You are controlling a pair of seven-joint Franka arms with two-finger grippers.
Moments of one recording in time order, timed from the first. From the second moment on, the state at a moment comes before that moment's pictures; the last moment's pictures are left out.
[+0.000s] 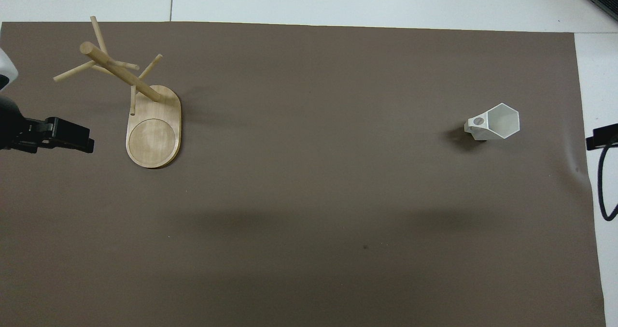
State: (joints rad) left arm -0.04 -0.02 -0.06 -1.57 -0.07 1.49 -0.04; right arm -0.11 -0.01 -0.08 -1.60 -0.05 1.59 -0.13
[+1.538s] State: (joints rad) left arm -0.04 -0.02 -0.06 -1.57 -0.07 1.49 -0.04; right arm -0.11 0.11 -0.08 -1.92 -0.05 2.14 -0.13
